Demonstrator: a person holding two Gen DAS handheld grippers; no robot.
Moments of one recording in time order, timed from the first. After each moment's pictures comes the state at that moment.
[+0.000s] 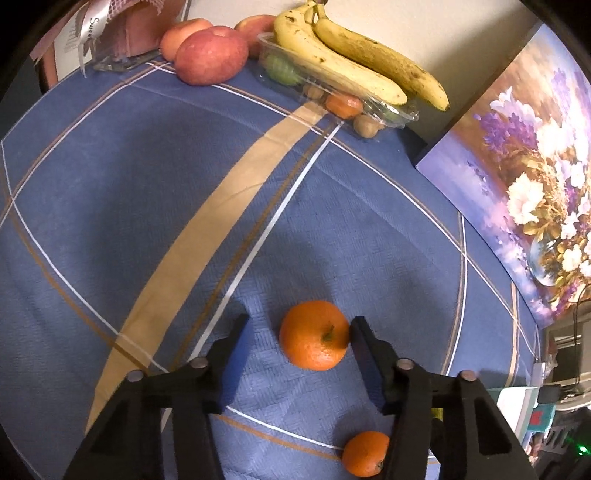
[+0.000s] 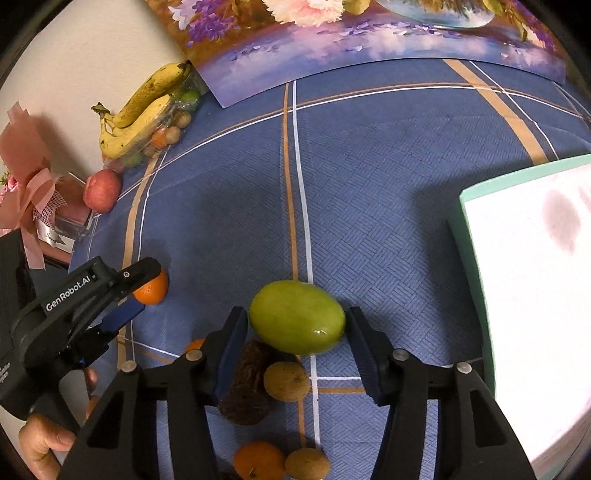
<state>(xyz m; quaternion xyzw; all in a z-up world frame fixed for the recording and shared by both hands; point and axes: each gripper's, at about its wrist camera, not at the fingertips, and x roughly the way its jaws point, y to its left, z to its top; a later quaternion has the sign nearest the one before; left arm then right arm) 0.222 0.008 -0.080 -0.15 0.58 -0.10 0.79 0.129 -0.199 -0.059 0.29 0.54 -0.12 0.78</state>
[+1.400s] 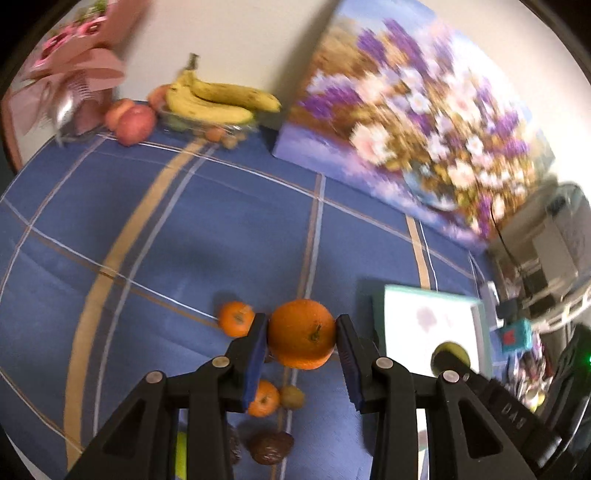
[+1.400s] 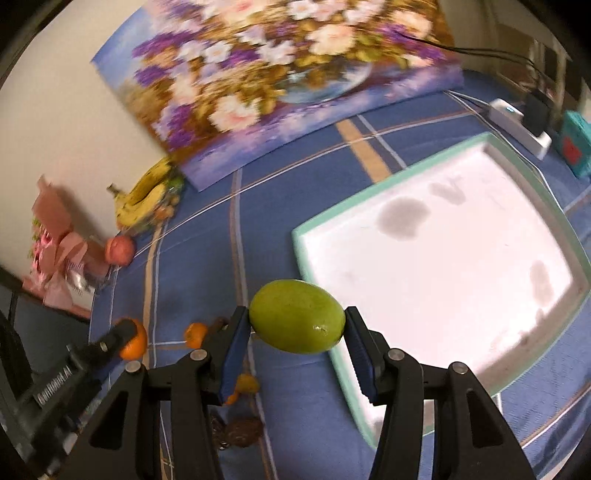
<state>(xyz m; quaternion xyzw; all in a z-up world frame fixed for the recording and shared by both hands) 0.075 -0.059 0.028 -0.08 0.52 -0.22 0.82 -0.004 -0.264 0.034 0.34 0.45 -0.19 0.80</state>
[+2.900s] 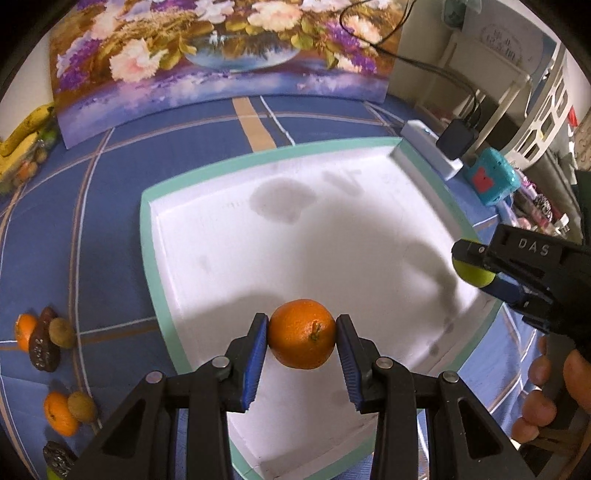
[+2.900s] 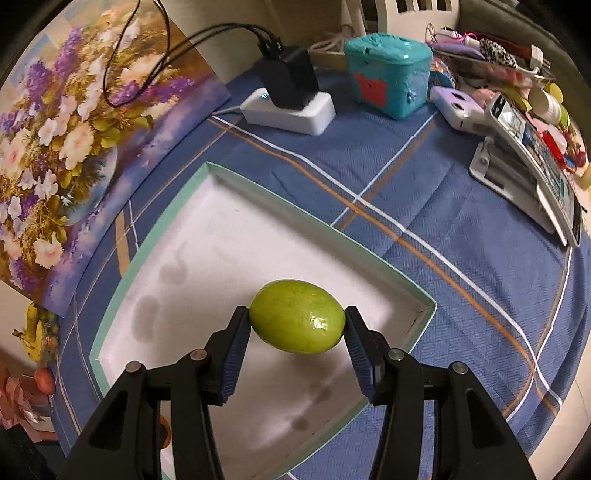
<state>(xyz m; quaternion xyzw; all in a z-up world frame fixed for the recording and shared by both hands) -0.017 -0.260 -0.045 0.13 0.53 -0.38 0.75 -0.125 -0.432 -0.023 0.42 0.41 -0.41 0.70</state>
